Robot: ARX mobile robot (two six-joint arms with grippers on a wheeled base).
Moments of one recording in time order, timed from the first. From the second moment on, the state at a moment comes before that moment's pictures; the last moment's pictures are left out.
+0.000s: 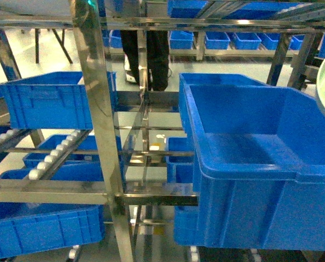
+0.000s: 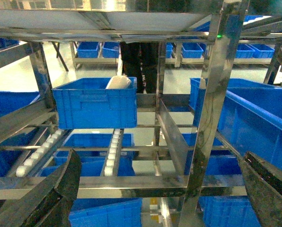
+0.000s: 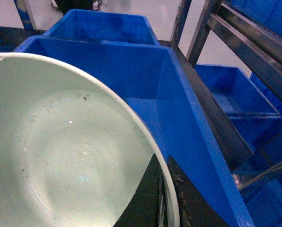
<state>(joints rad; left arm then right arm) 0.00 0.01 0.01 0.00 0.00 0.00 -0.02 1.45 0.68 0.42 0.10 -0.07</state>
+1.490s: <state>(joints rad) 0.00 0.01 0.01 0.00 0.00 0.00 0.11 1.66 0.91 0.43 0.35 -0.01</state>
